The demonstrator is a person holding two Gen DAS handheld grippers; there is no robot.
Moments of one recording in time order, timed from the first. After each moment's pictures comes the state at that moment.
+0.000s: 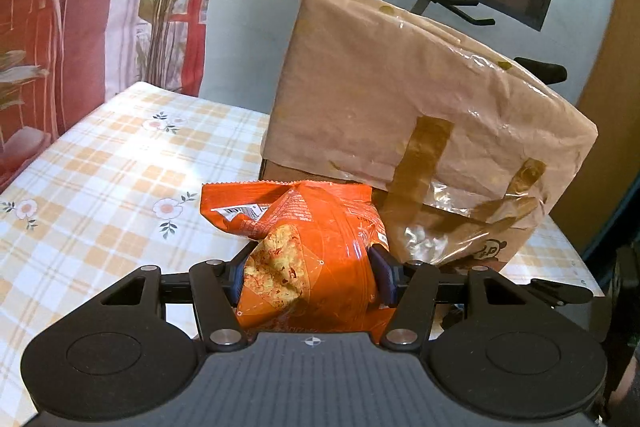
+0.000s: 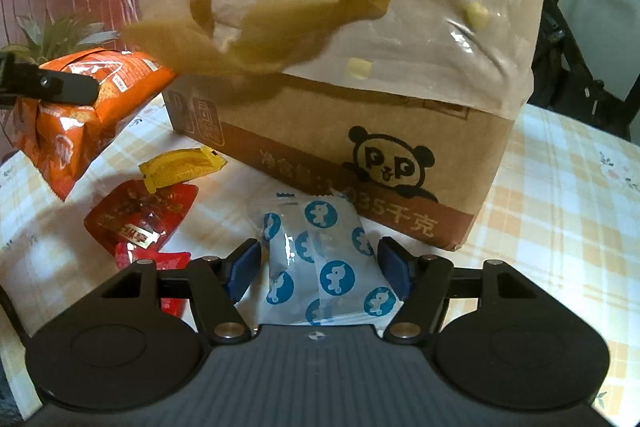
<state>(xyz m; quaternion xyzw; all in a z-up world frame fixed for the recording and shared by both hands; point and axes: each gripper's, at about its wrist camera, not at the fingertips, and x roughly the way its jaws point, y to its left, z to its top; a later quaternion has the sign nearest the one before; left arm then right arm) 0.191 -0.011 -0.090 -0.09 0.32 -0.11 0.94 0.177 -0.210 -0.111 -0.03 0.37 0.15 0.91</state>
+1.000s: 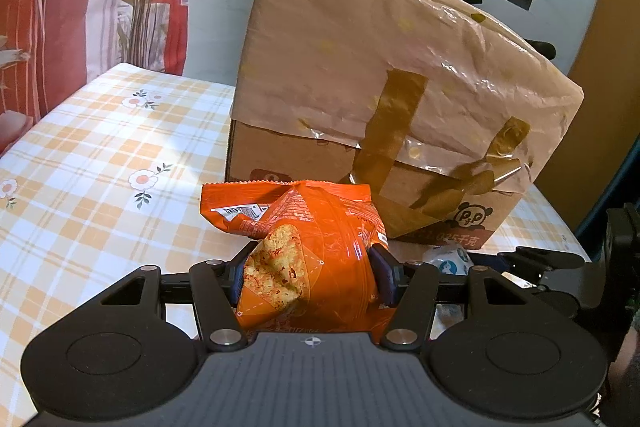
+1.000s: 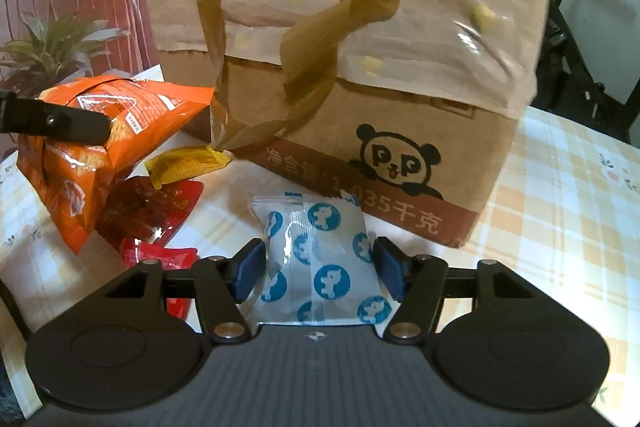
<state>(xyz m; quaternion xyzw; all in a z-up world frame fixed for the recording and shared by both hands) 0.179 -0.024 -0.106 -0.08 0.34 -0.13 0.93 0.178 -0.201 -0.110 -0.04 0.38 0.15 0.91</state>
